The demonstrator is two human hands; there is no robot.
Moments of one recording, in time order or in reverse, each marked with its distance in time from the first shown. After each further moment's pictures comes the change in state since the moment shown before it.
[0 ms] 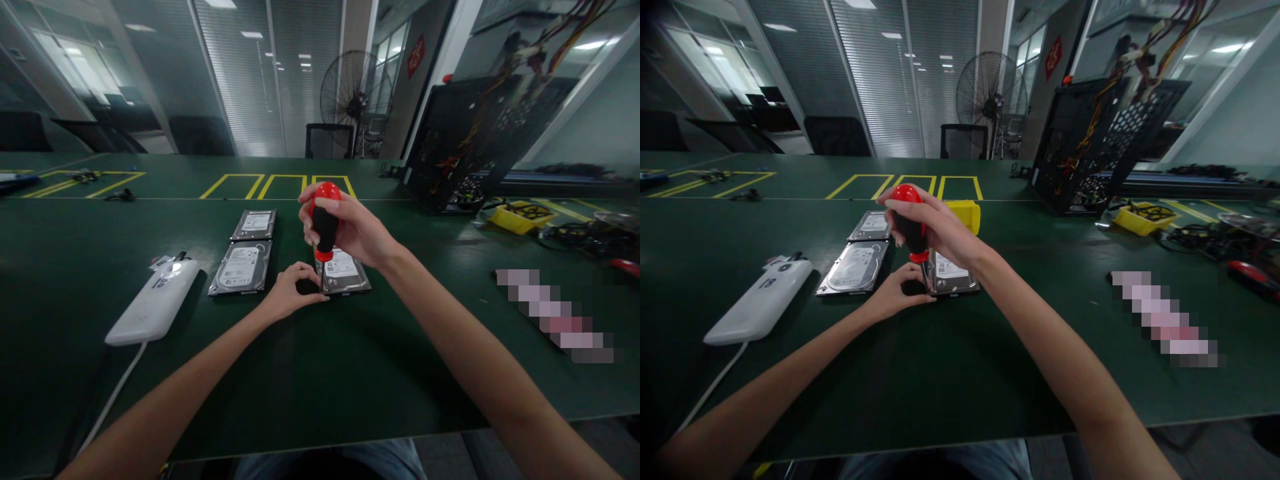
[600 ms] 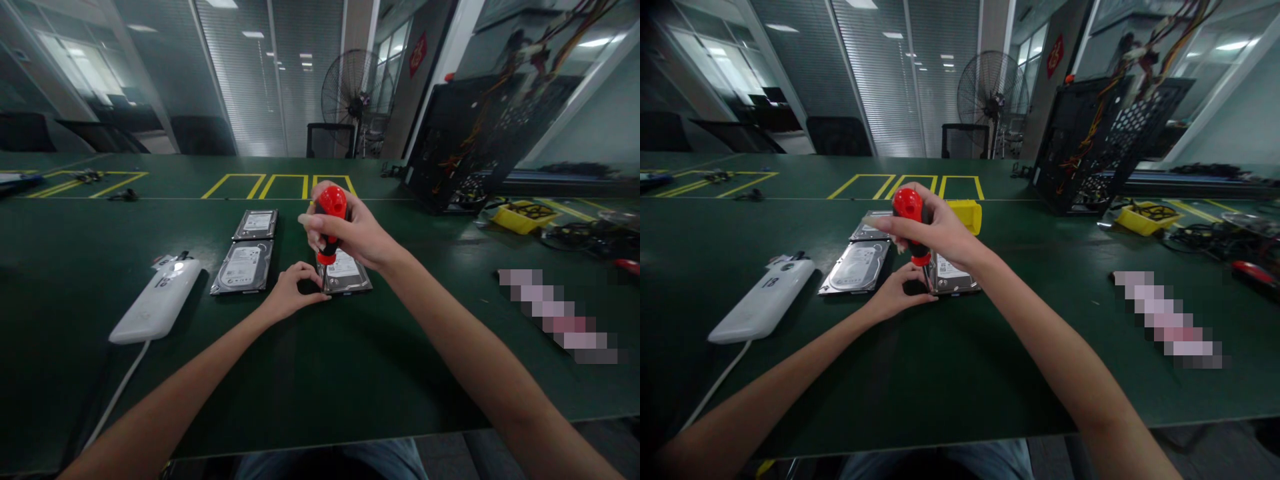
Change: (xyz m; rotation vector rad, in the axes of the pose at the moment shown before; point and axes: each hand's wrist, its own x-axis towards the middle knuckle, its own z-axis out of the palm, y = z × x) left_hand -0.001 0.006 -0.001 -0.006 0.009 0.023; right_hand -0.001 0.007 0.000 -0.166 0.085 -0.046
